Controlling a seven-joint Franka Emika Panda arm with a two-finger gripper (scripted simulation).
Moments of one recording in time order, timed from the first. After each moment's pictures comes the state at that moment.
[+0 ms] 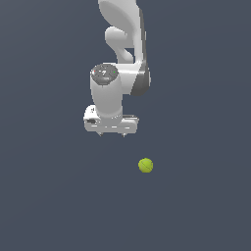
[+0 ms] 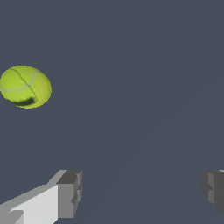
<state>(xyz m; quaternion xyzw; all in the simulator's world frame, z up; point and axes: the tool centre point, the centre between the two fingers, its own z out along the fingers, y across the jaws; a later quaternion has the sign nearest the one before) -0.008 -0.057 0.154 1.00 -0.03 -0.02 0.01</state>
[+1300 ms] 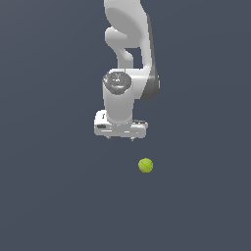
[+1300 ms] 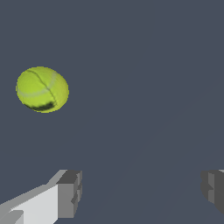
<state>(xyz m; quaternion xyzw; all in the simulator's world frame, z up) 0.002 -0.021 0.141 1.00 -0.03 -0.03 0.01</state>
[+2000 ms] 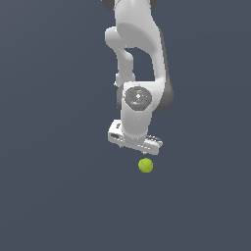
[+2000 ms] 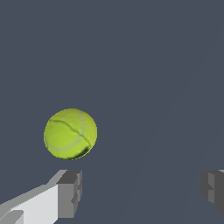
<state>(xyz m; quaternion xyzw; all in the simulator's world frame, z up) 0.045 0.029 0.119 0.99 -0.16 -0.02 0.01</state>
